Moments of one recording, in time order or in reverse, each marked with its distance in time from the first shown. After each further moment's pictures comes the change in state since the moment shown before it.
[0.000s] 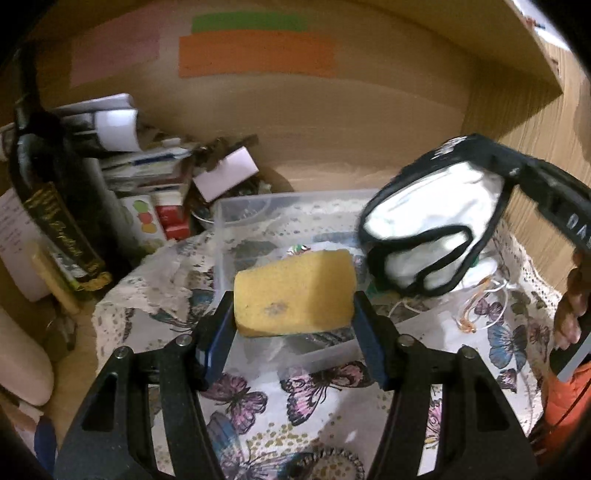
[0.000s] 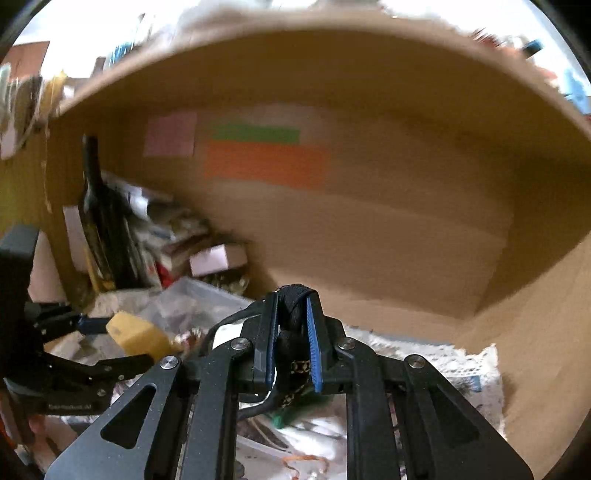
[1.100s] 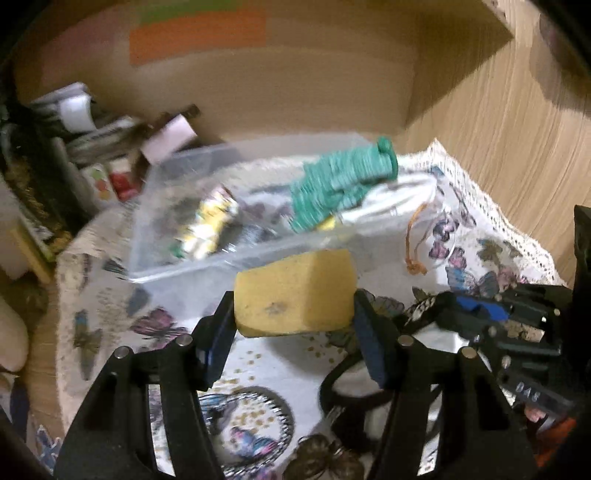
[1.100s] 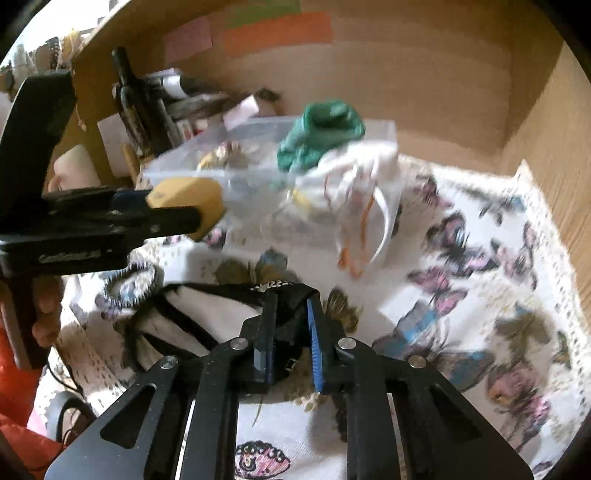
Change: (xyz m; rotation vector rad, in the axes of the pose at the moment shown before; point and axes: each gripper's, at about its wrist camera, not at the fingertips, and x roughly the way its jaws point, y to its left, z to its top) left arm -0.015 -0.048 -0.047 0.081 0.049 -0.087; right arm -0.048 -0.006 -0.130 0.147 0.292 0.168
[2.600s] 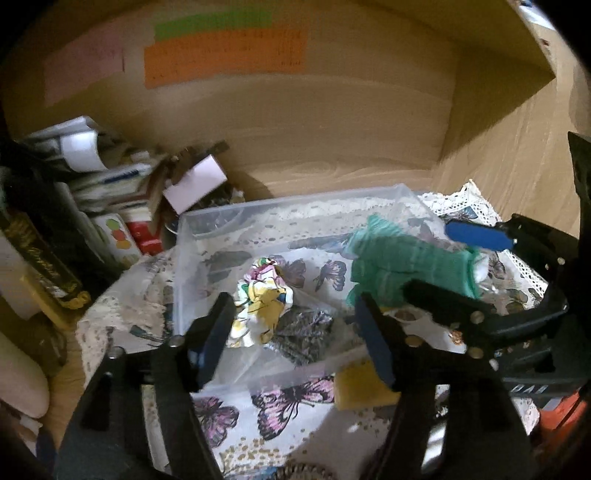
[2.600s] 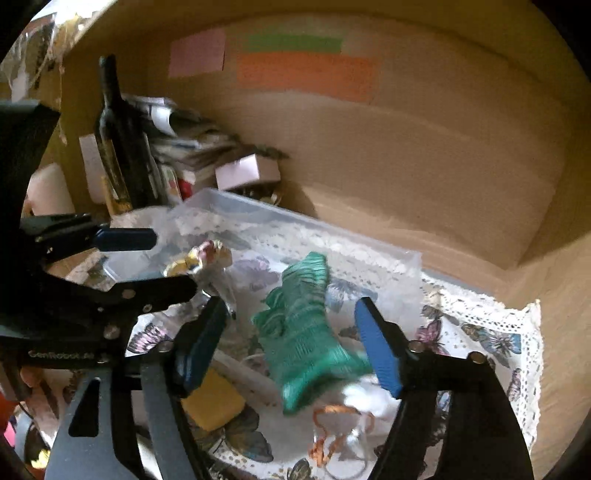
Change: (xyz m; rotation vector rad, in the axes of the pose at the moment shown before) left arm 0.020 0.033 0.055 -0.018 -0.050 0.061; right arm 0.040 0.007 0.111 -0.183 -0.064 -0.058
